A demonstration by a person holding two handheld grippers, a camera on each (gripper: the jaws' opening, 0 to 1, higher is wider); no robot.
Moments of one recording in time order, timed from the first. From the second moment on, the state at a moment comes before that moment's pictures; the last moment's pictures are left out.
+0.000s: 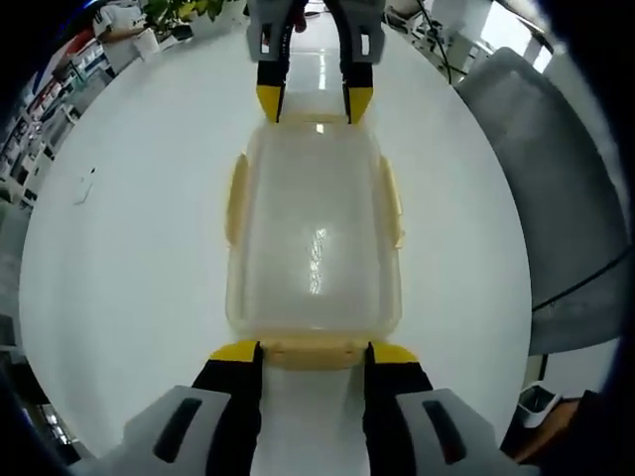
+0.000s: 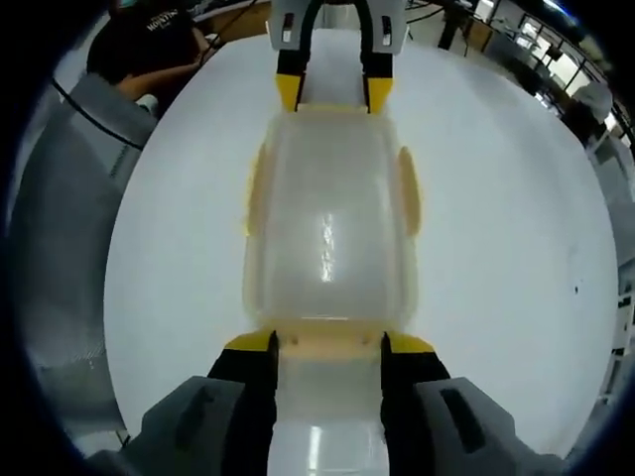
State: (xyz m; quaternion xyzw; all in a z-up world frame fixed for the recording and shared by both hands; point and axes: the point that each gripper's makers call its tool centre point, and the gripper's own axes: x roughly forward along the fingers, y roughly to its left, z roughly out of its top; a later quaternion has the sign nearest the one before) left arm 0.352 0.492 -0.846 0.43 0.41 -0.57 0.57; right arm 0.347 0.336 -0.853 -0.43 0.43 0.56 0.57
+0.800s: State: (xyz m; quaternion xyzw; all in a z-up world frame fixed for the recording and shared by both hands) left arm 0.348 0.495 -0.845 0.43 0.44 -0.56 0.56; right arm 0.345 0.335 -0.839 -0.41 0.41 0.58 0.58
